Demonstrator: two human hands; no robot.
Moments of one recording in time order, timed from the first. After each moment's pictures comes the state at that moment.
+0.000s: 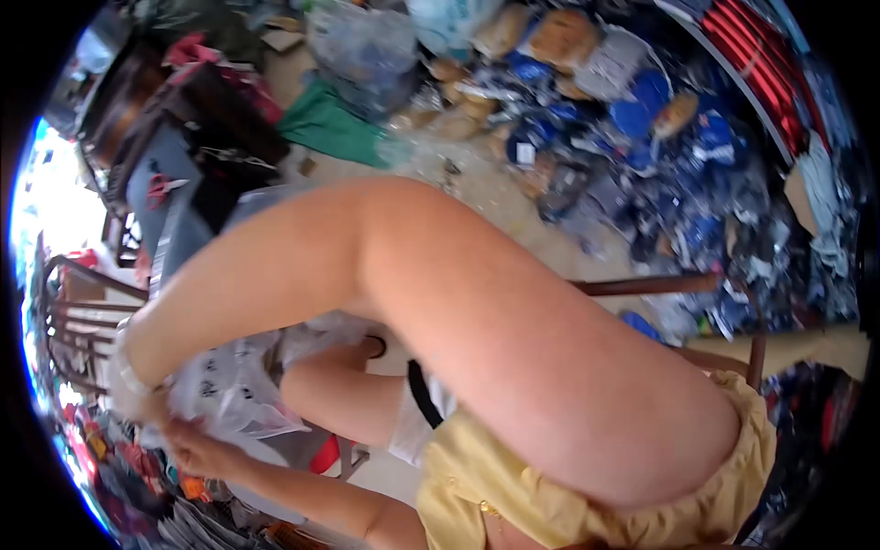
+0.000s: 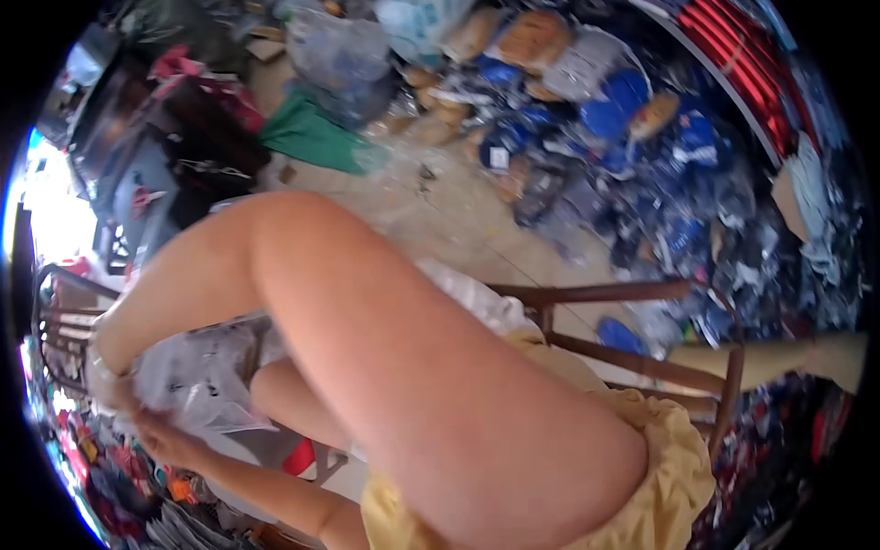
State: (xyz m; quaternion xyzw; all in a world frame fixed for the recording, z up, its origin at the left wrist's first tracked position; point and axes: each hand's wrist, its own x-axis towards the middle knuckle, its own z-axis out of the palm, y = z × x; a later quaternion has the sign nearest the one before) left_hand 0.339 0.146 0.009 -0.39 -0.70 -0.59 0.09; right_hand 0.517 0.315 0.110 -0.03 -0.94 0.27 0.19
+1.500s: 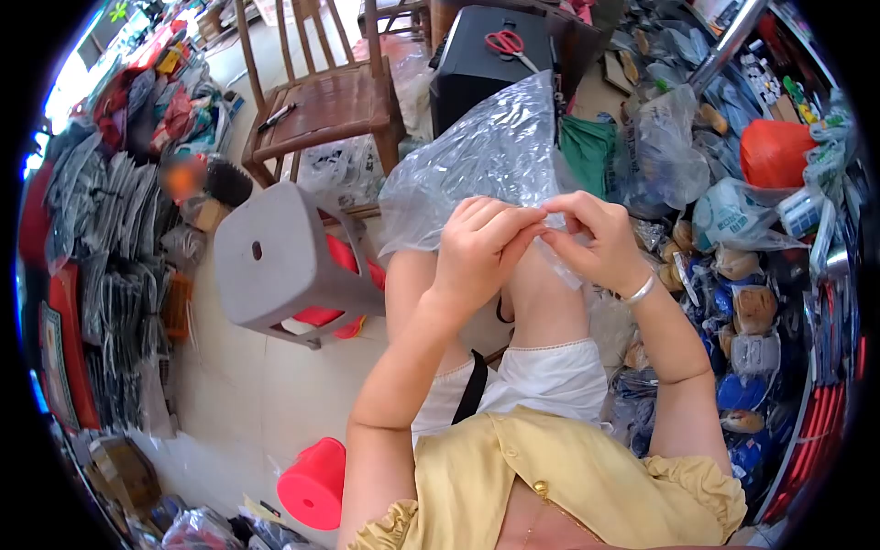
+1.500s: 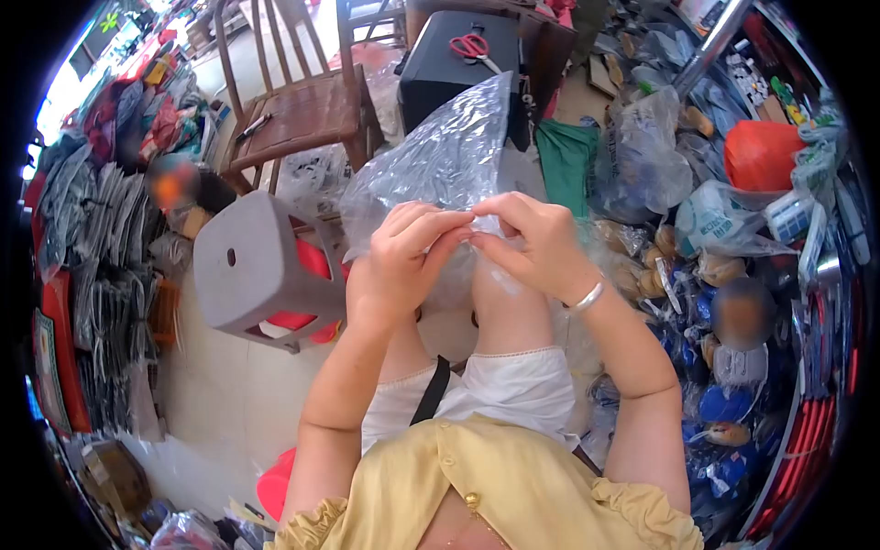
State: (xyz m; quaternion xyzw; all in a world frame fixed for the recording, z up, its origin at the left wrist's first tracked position) left_hand 0.426 0.156 -0.001 -0.59 -0.58 -0.56 0.09; right_hand 0.563 0.266 0.040 -0.11 -0.91 0.30 0.27
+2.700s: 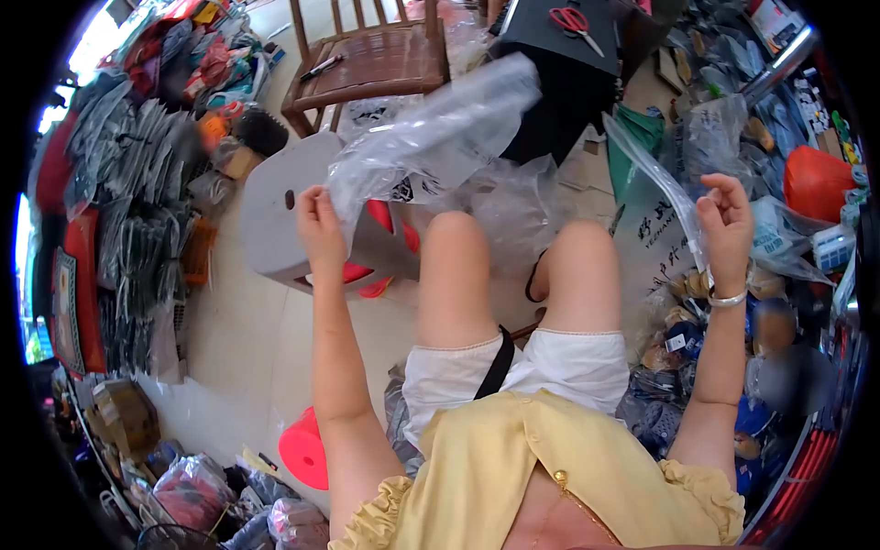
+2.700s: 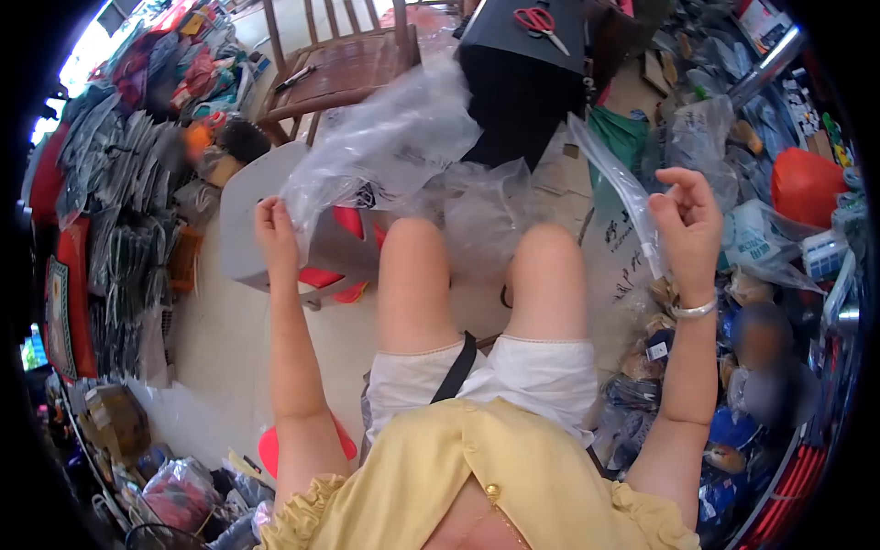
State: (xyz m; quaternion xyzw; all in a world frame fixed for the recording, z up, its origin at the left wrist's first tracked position) left_hand 0.263 -0.009 -0.098 -0.19 -0.79 -0.58 0.06; right_hand 0.621 0.322 0.032 -0.25 -0.78 0.44 0.37
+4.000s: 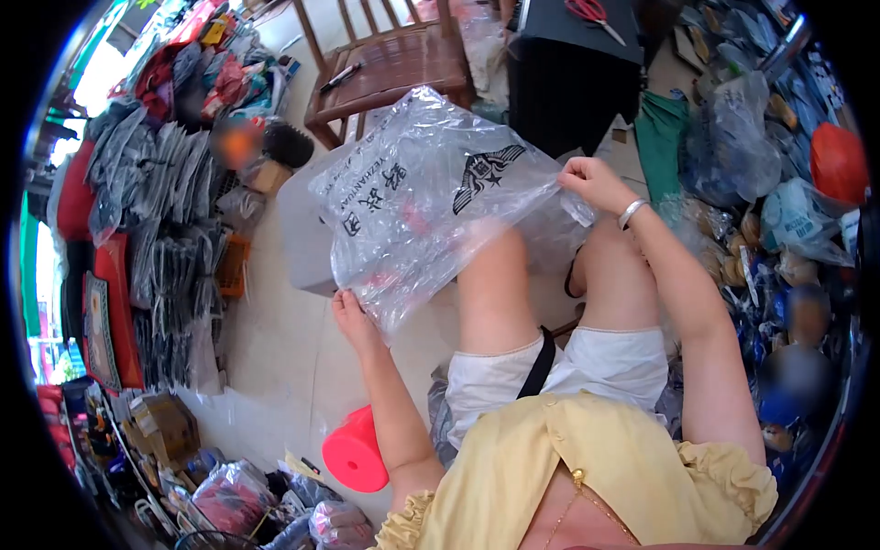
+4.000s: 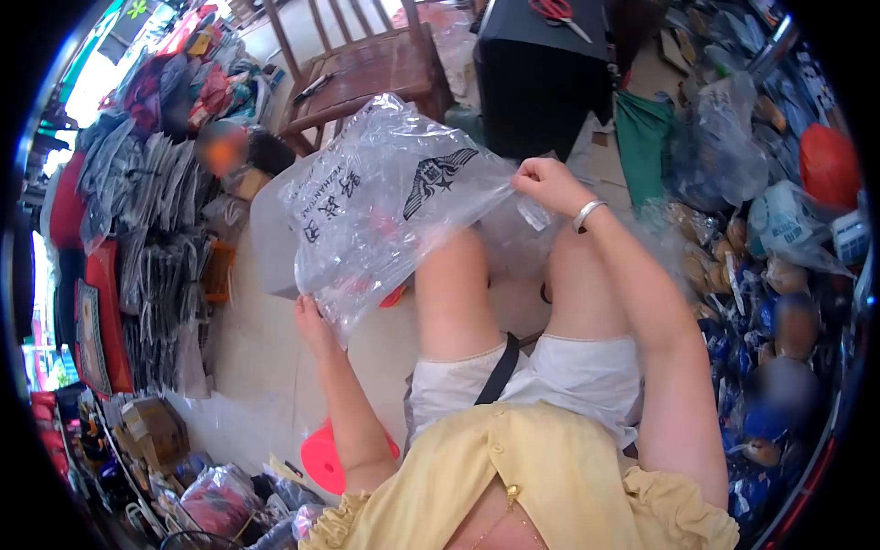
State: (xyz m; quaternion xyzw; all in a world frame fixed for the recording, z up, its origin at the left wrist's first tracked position) left_hand 0.312 -0.099 -0.168 0.06 -0.64 -0.77 -0.04; right_hand 0.462 0.324 -0.124 -0.24 -0.82 0.51 0.05
